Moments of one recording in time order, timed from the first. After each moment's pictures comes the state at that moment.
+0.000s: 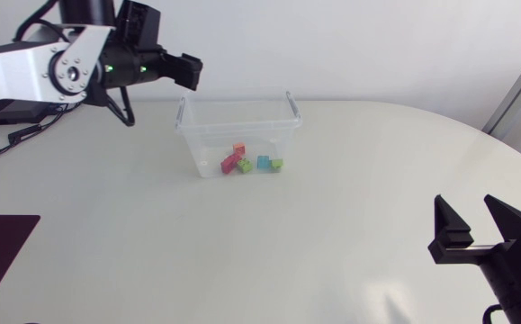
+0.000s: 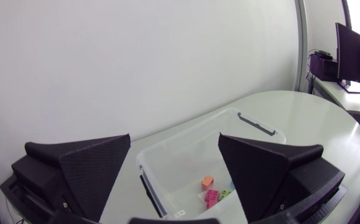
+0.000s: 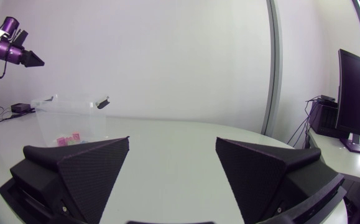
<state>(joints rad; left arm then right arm) -0.27 1.62 1.27 0.06 0.06 0.21 -0.05 0.06 0.03 -0.01 0.00 -0.03</state>
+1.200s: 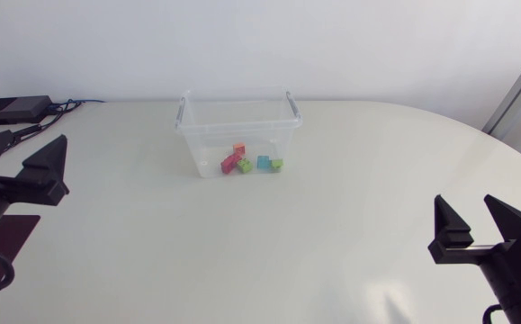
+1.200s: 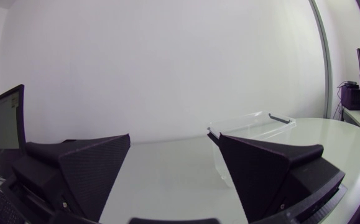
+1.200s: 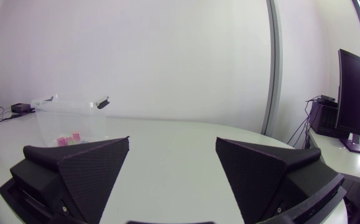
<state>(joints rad) 0.08 0.51 0.33 0.18 0.10 0.13 -0.05 0.06 0.03 -0.01 0.00 -0.03</state>
